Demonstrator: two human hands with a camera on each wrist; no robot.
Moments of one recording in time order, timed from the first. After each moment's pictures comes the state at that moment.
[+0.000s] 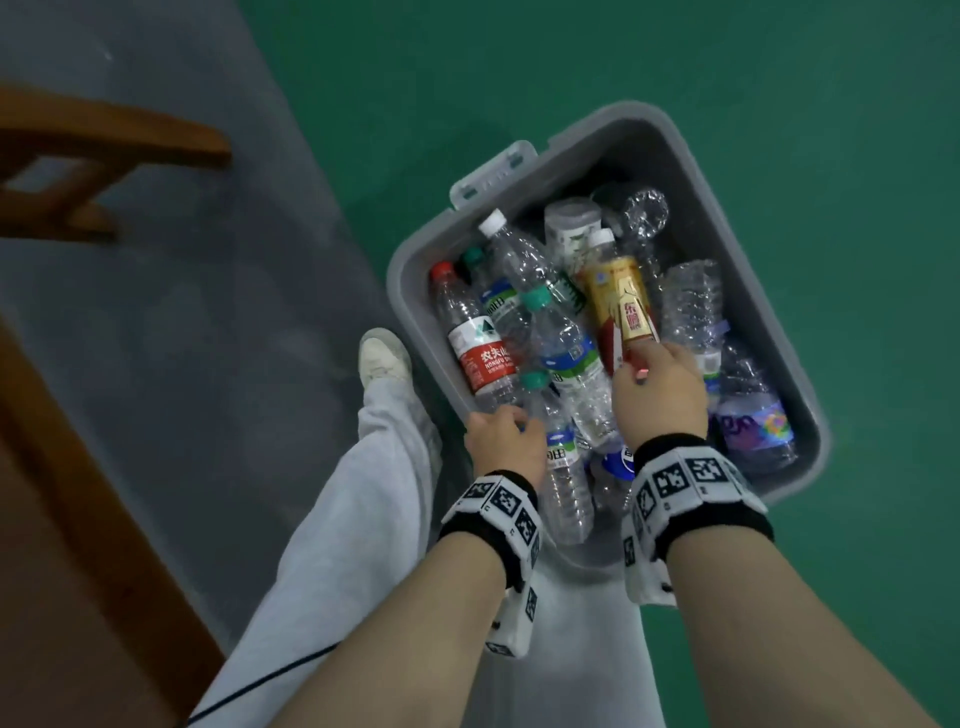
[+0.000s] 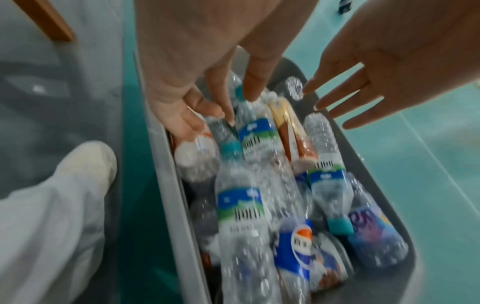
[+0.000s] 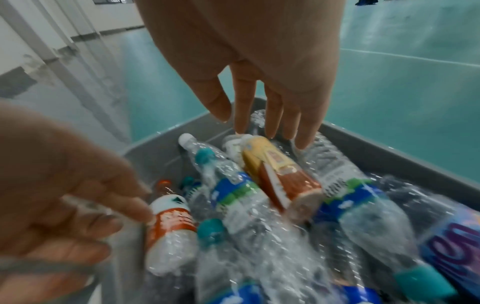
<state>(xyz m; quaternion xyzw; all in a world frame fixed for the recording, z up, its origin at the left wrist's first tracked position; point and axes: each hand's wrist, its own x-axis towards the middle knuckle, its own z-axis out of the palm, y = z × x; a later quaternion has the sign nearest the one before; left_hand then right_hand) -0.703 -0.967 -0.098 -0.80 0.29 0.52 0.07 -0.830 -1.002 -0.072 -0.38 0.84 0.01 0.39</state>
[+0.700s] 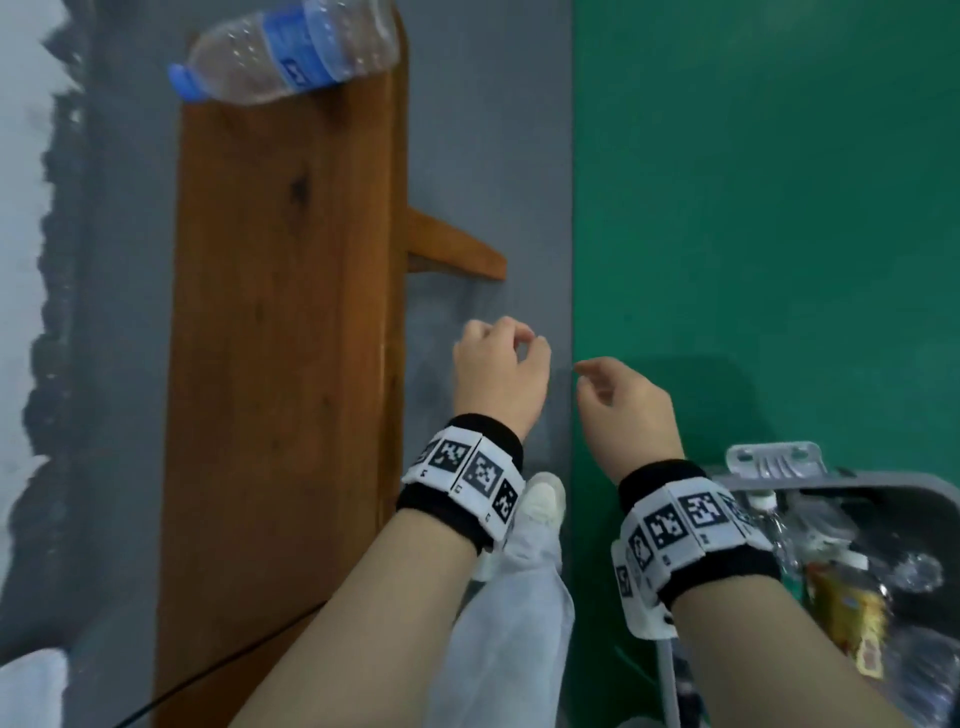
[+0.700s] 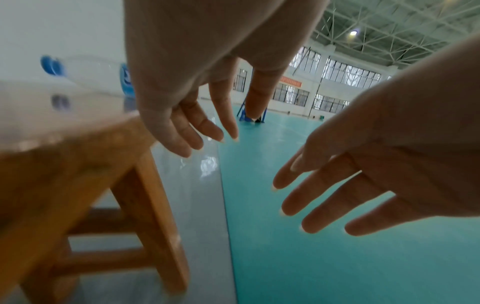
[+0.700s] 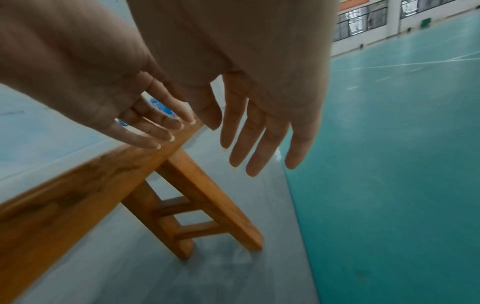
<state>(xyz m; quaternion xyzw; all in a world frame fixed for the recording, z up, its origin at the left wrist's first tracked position) -0.360 -1.205 0.028 -0.85 0.34 0.36 -0.18 -0.478 -1.219 0.015 -0.59 0.64 -0.01 0.48</state>
